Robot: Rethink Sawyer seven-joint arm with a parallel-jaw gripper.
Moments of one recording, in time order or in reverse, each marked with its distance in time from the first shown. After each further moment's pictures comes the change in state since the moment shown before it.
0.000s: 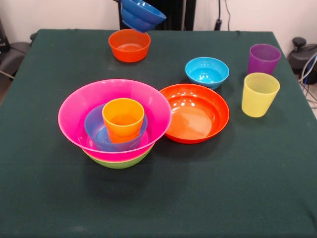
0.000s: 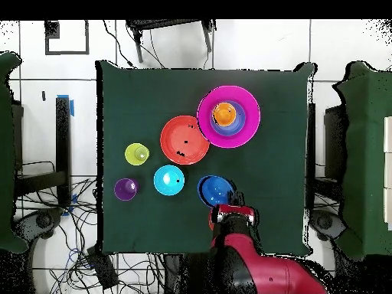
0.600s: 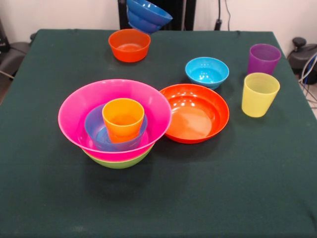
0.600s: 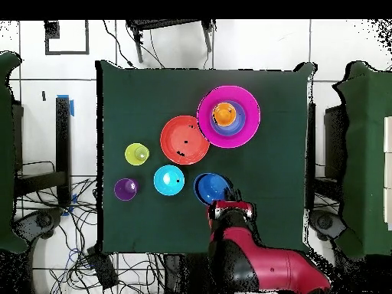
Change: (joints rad) arm -0.050 -0.012 0.105 -0.019 0.000 0.098 0.000
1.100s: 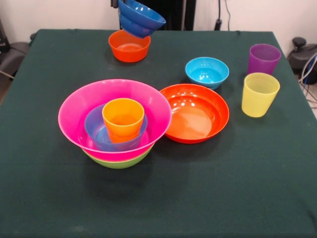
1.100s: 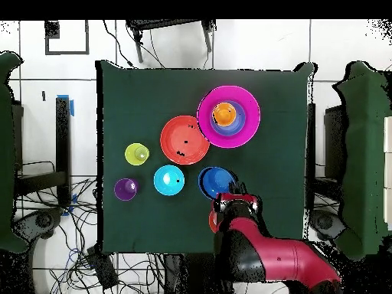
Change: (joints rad) arm -0.017 0.000 0.038 -0.055 0.005 0.077 0.000
